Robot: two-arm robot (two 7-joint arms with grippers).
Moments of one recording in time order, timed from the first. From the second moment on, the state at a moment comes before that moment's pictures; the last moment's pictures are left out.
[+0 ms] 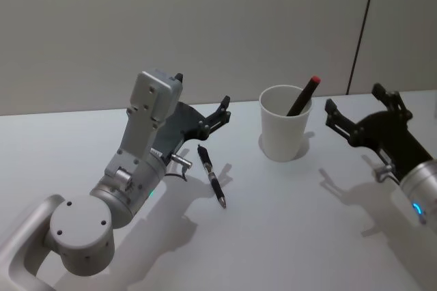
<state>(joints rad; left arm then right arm) -0.24 0.38 0.45 -1.63 -0.20 0.01 -0.01 0.05 0.30 -0.23 -1.68 0.26 -0.03 0.11</state>
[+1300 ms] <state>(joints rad) -0.21 0.40 0.44 -1.67 -0.26 0.09 -0.03 -0.01 0.34 -0.23 -1.77 0.29 0.03 0.07</state>
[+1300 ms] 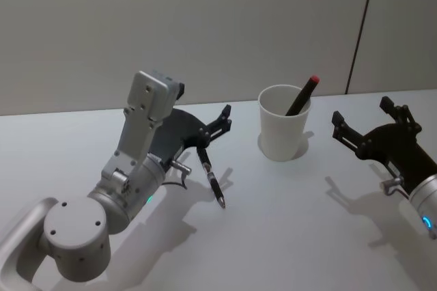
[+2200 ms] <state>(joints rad) -0.14 0.42 0.45 -1.75 -0.35 0.29 -0.01 -0.01 0.34 -0.23 -1.77 0.29 0.03 0.07</state>
